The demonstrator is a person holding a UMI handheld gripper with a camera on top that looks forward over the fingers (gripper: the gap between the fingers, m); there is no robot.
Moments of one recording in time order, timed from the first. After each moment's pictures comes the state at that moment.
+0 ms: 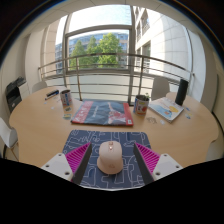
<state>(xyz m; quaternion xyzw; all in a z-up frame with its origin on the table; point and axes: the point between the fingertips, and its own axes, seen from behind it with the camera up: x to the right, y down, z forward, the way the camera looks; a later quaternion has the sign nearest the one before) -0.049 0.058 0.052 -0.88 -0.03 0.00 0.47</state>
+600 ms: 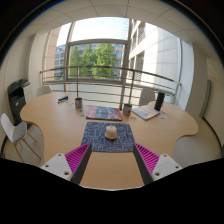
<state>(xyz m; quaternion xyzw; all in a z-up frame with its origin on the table) -0.068 -0.206 0.194 -0.86 -0.02 -0.05 0.51</state>
